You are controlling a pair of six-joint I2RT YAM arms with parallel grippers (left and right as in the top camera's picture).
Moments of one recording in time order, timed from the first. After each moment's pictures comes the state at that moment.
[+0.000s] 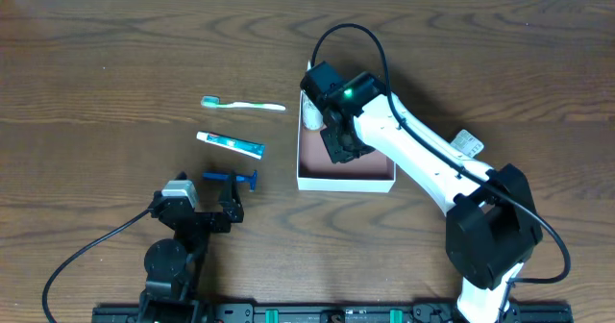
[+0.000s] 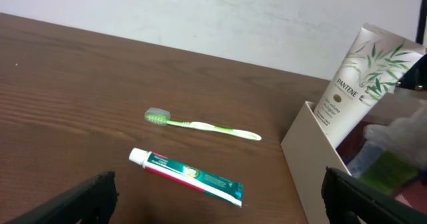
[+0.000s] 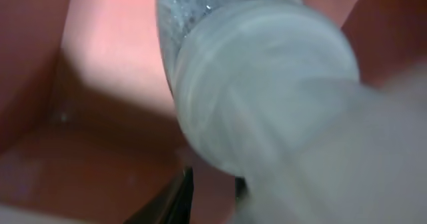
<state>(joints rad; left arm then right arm) -0.15 0.06 0.02 -0.12 -0.02 -0.28 0.66 1.96 1.60 -1.16 0.16 0.31</state>
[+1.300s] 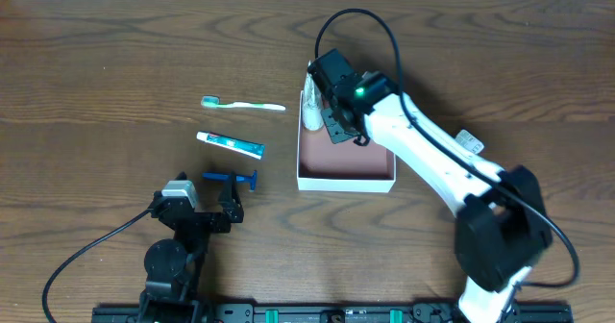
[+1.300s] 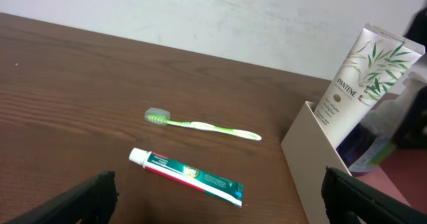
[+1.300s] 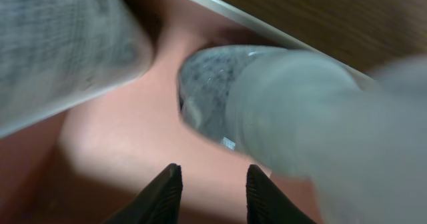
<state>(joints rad) -0.15 0.06 0.02 -0.12 -0.02 -0.28 0.61 1.90 1.56 -0.92 0.21 0.24</state>
